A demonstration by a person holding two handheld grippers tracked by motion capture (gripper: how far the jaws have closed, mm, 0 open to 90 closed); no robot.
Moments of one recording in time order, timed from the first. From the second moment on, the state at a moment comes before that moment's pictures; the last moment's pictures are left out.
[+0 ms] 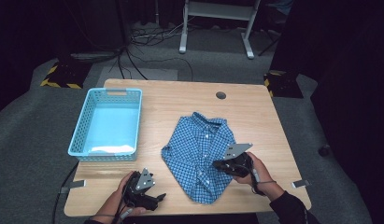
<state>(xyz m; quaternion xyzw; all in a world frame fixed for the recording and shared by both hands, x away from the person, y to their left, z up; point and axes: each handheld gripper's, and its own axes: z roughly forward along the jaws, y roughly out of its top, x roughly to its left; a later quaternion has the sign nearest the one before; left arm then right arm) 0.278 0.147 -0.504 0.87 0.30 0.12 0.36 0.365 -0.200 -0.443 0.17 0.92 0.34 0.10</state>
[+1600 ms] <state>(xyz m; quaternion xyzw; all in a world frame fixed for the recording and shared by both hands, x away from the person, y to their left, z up) 0.278 0.146 -0.504 0.87 0.30 0.12 0.36 0.309 -0.317 -0.456 0.24 0.91 0.34 0.08</state>
